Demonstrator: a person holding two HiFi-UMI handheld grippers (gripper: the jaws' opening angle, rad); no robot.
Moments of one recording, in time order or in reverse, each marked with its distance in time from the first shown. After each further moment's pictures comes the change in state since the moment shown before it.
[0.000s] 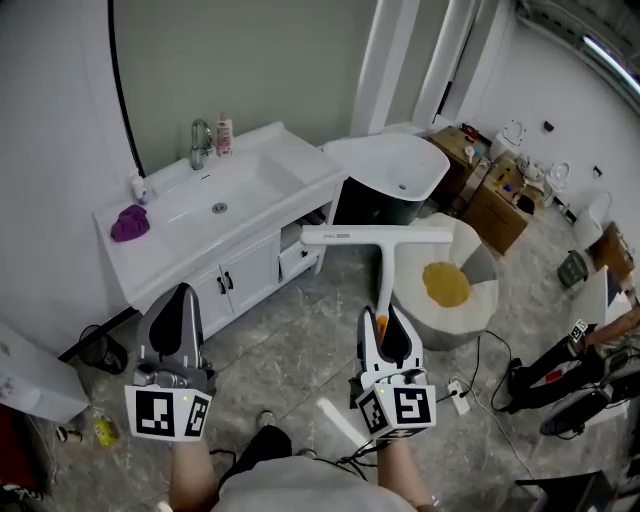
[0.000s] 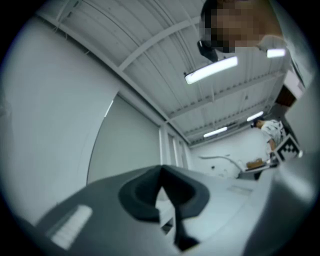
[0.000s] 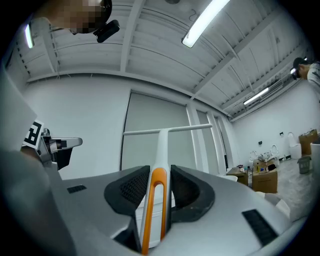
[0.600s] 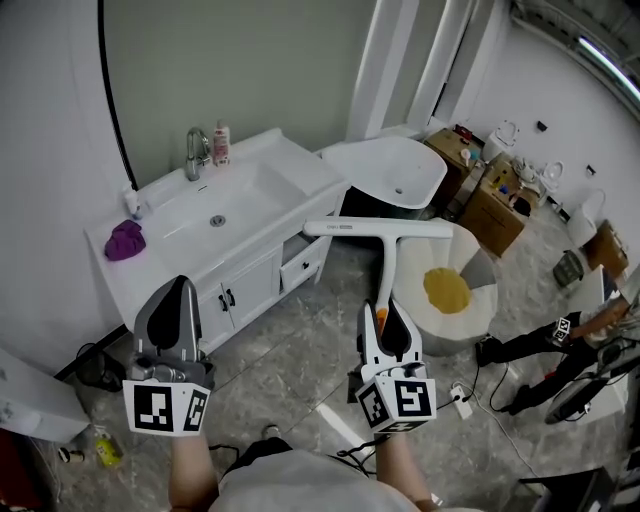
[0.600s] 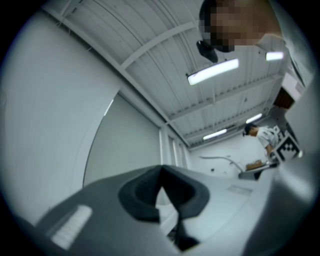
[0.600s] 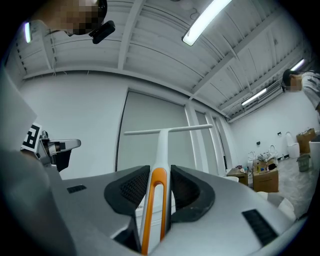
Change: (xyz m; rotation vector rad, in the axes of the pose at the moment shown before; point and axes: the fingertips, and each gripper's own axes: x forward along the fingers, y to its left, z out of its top) left arm 0.057 0.059 -0.018 -0.004 -0.038 -0.027; right arm 0.075 0.019 -0.005 0.008 -0.020 -0.038
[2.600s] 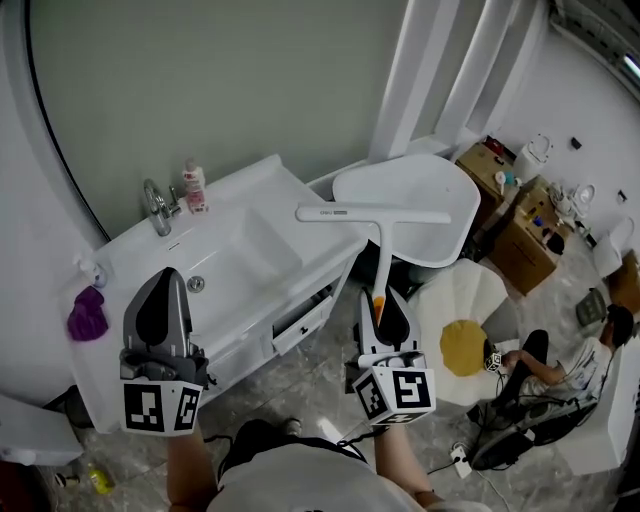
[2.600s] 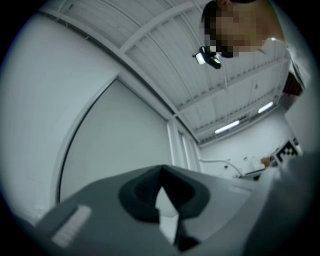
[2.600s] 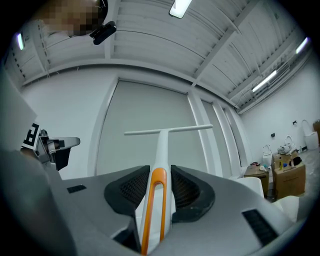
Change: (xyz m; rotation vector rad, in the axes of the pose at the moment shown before) left arm 0.331 0.059 -0.119 0.030 -0.006 0.093; right arm 0.361 -0.132 -0.049 0.034 0.000 0.100
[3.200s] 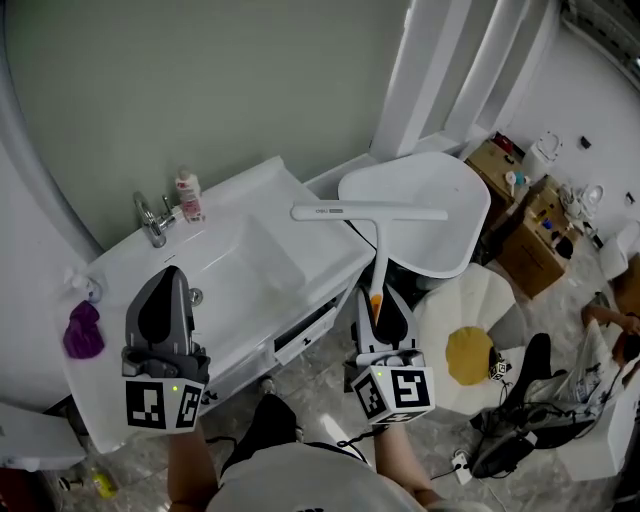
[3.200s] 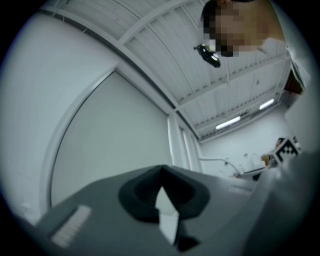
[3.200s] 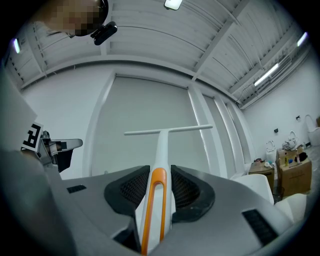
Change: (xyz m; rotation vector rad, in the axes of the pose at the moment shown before) left arm 0.067 0.017 -0.044 0.004 0.046 -0.005; right arm 0.074 -0.015 -0.024 0.019 0.029 0.022
